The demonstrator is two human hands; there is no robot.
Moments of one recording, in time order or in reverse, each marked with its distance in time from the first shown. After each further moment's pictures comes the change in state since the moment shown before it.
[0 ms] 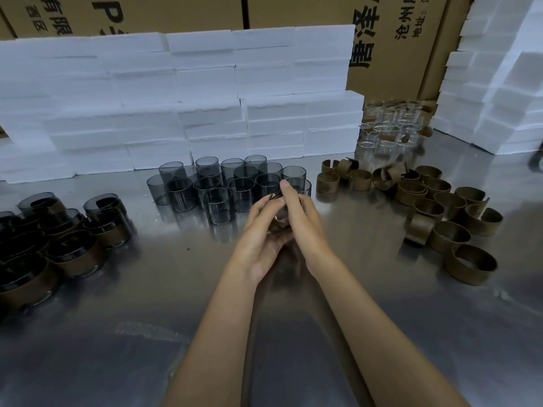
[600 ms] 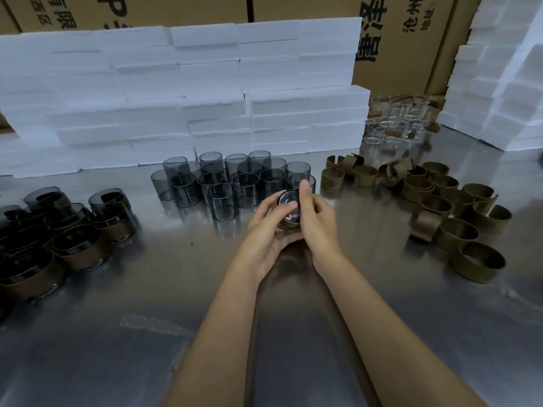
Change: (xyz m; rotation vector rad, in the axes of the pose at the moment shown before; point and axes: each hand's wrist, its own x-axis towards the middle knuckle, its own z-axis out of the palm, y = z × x) left_hand 0.003 -0.005 -0.007 0.108 -0.010 -0.012; right_hand 0.007 0.013 -0.003 0.070 0.188 -0.053
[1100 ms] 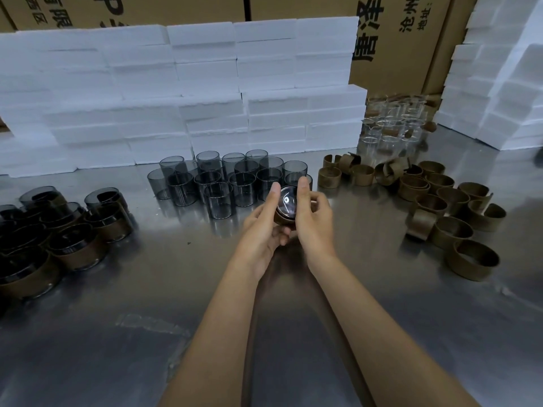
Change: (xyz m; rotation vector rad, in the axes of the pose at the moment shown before) left_hand -0.003 0.002 0.008 0.166 0.146 -0.032; right_hand -0.003 0.002 0.003 -0.006 0.071 -0.029
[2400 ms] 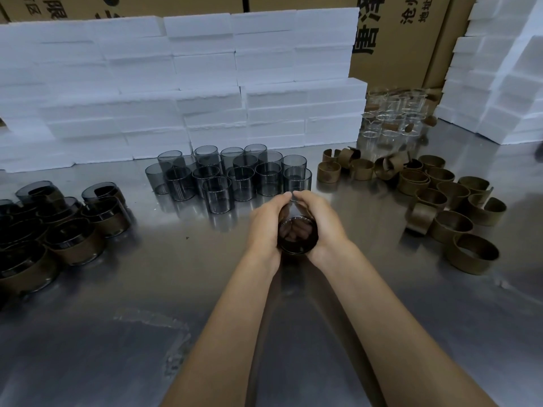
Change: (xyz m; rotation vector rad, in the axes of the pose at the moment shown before) left_hand -0.014 0.003 0.020 -0.071 0.133 -0.029; right_hand -0.009 -0.021 -0.019 0.430 -0.231 0.466
